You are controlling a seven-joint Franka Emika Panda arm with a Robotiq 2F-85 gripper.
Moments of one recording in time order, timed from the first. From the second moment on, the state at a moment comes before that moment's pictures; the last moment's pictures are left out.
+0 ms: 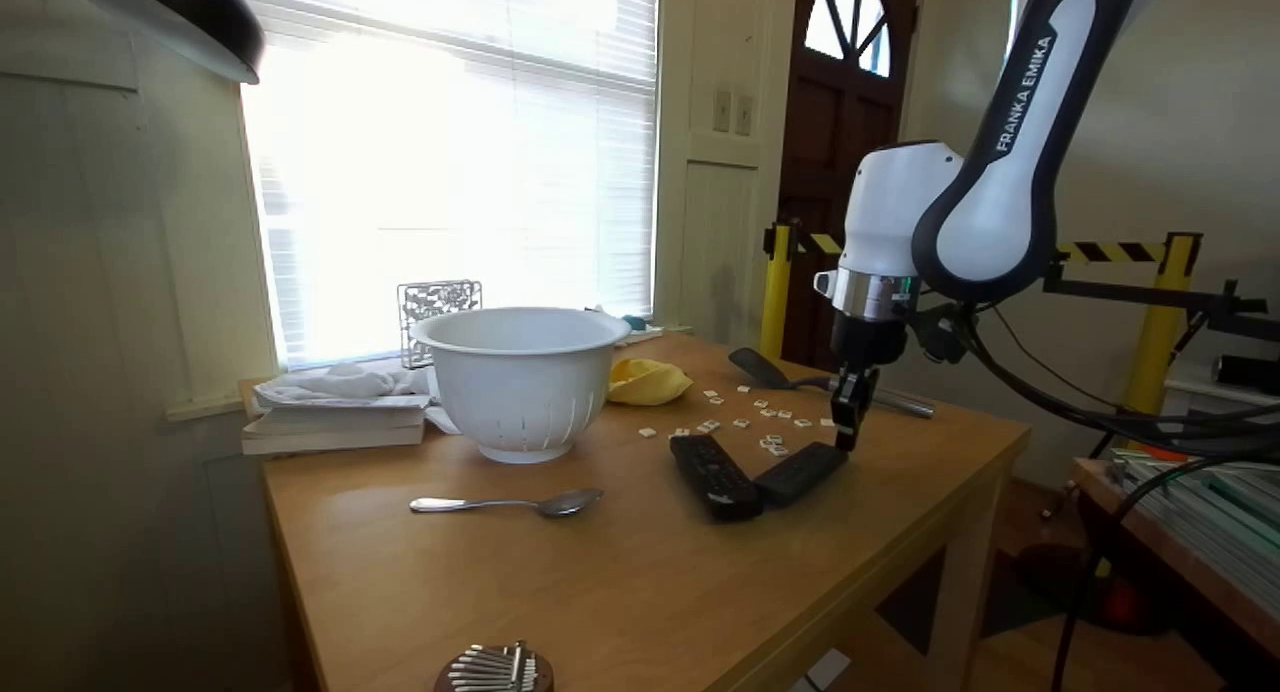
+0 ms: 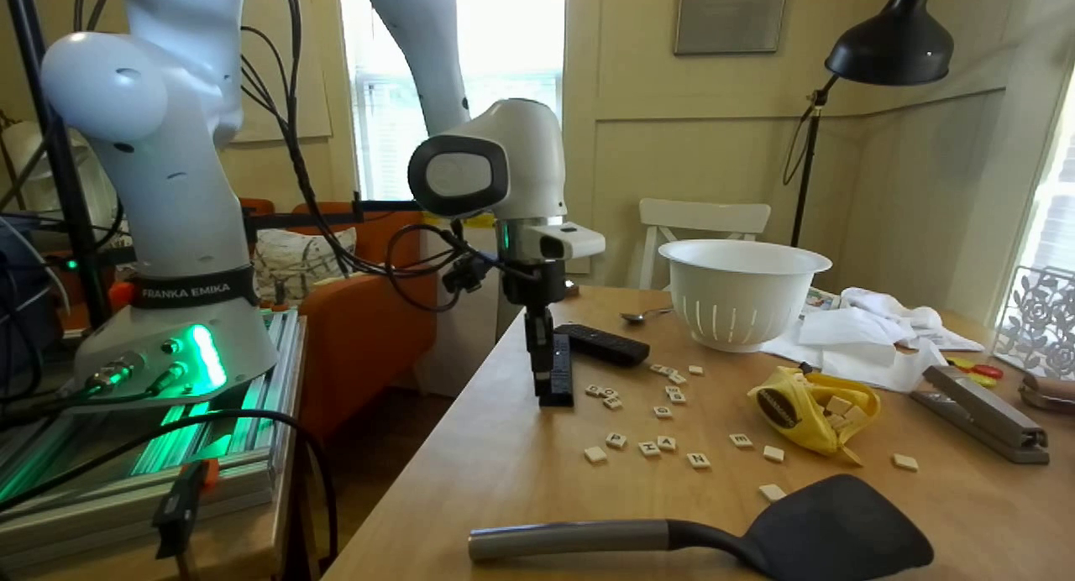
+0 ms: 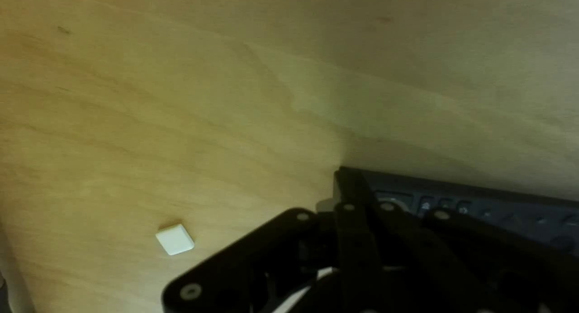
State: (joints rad) arm -0.15 0.29 -0.30 -2.65 -0.08 3.03 0.03
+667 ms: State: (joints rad) arm -0.16 0.24 -0.30 -2.64 -0.08 3.02 0.03
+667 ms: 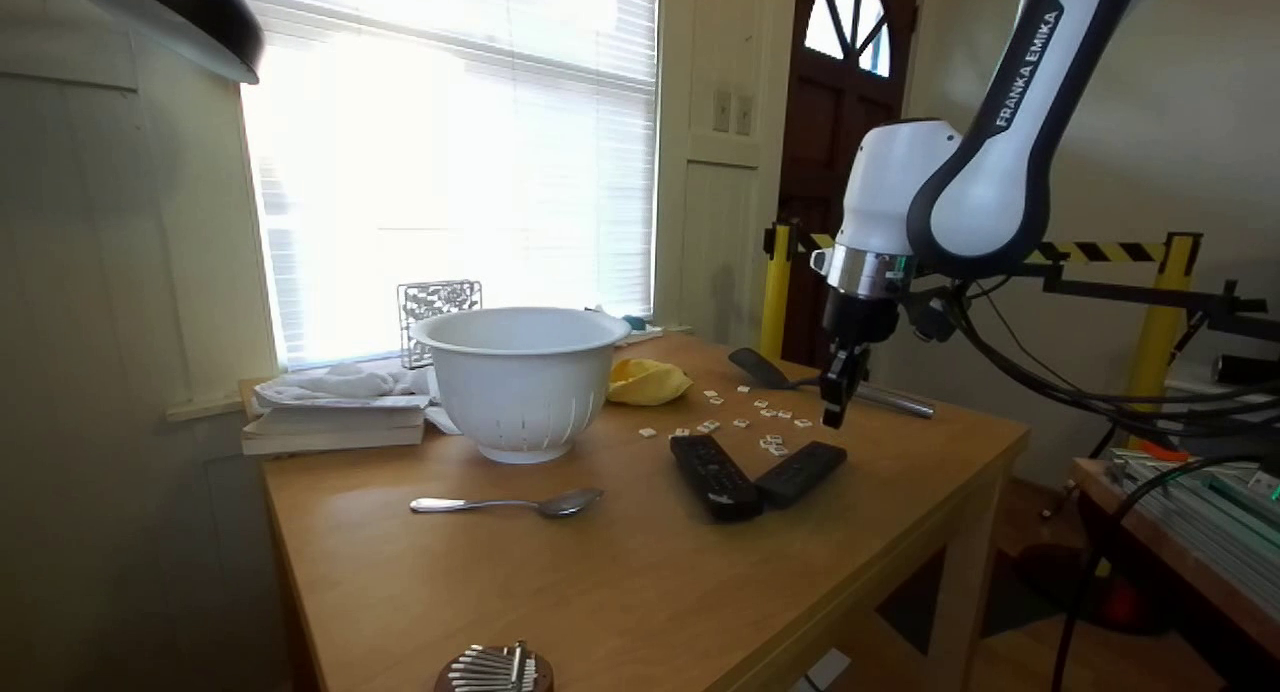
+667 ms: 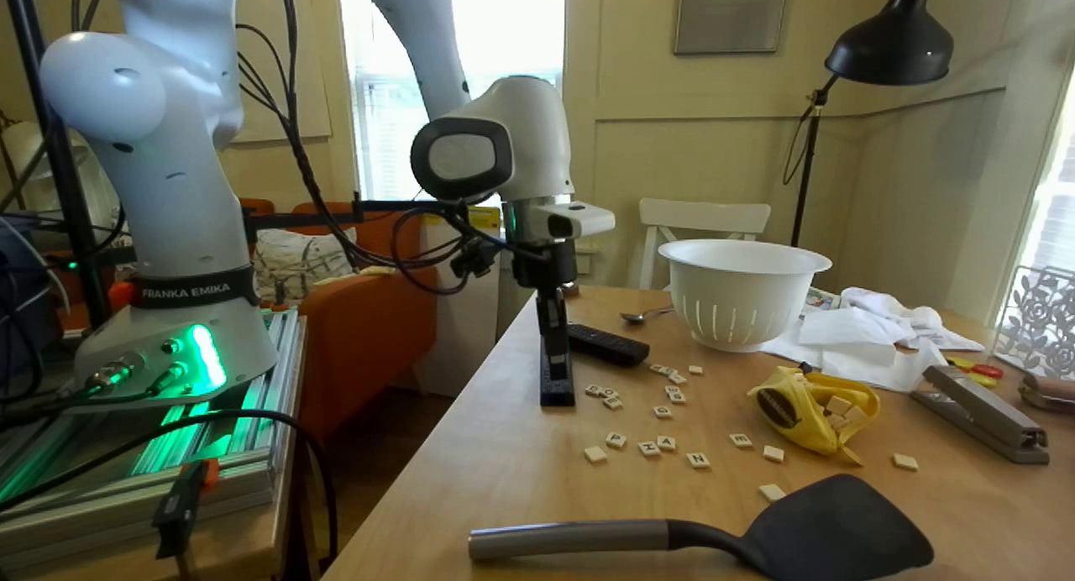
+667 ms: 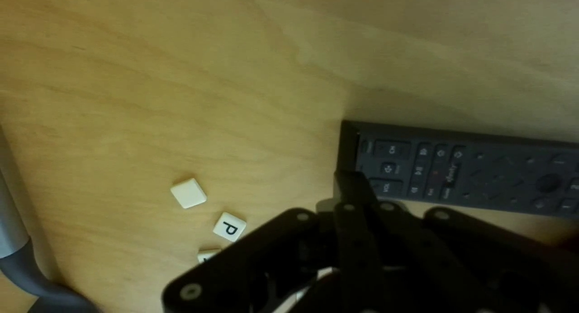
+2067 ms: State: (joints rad) arm -0.22 0.24 -0.23 -2.64 -0.04 2.97 0.03
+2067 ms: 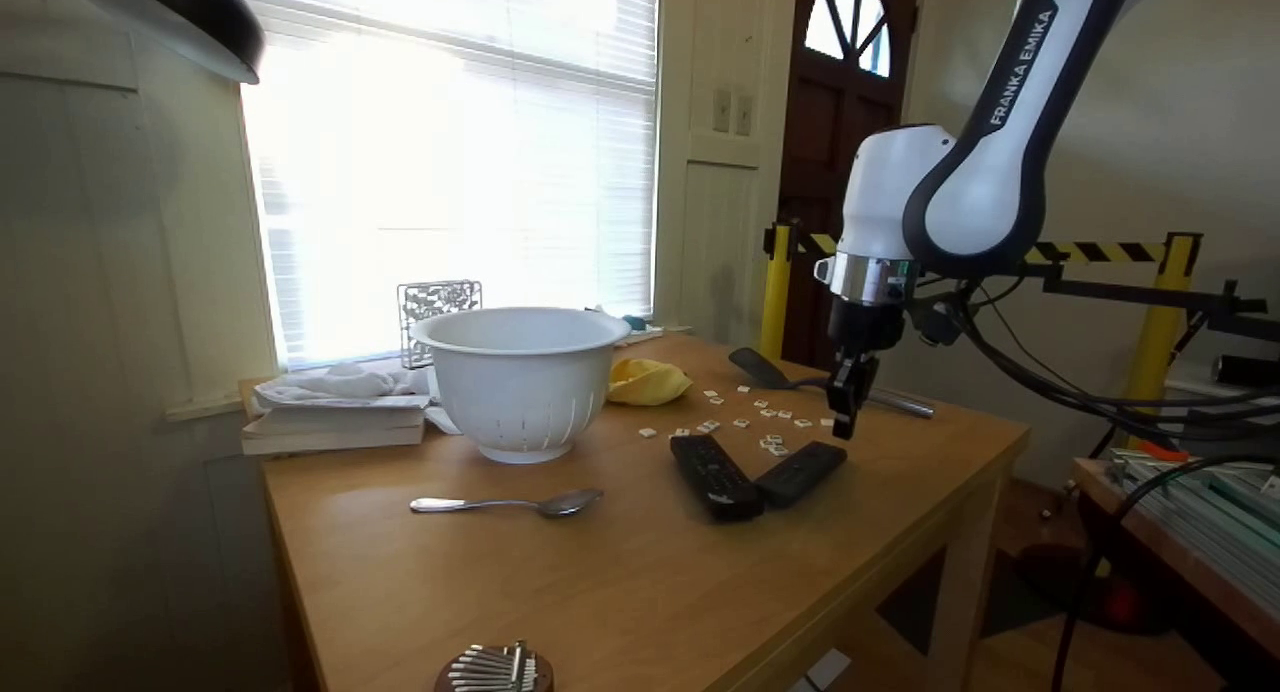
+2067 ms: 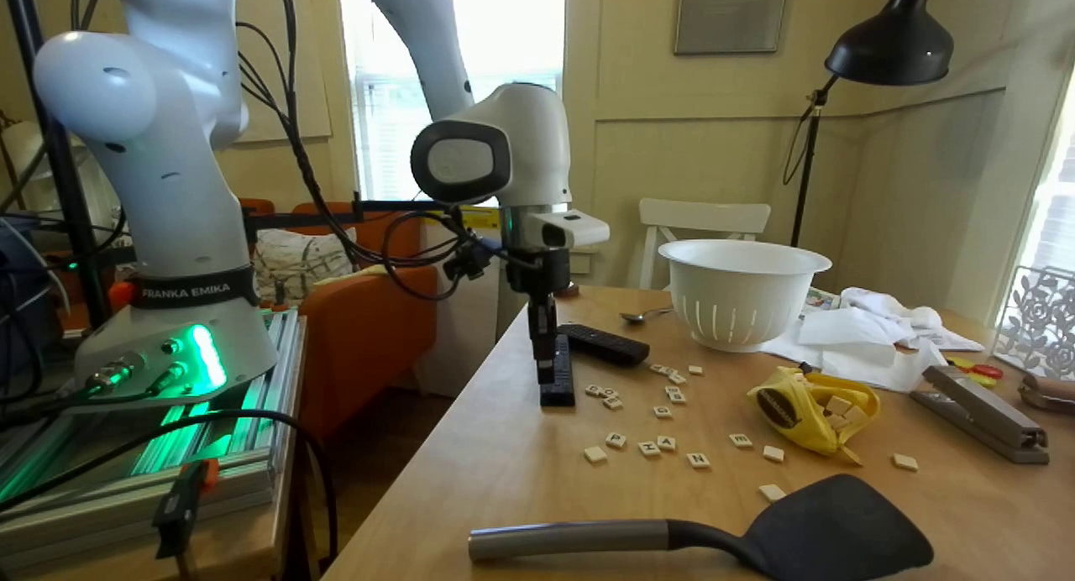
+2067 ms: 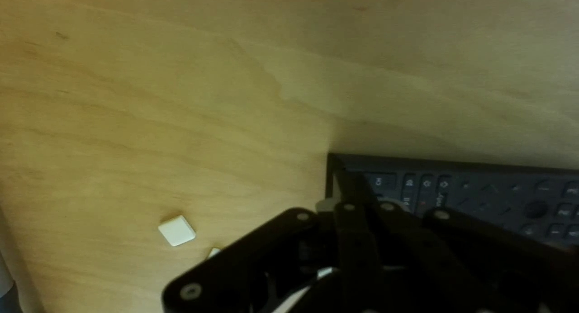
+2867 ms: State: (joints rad) arm -0.28 0.28 -0.18 -2.64 -0.01 2.99 -0.03
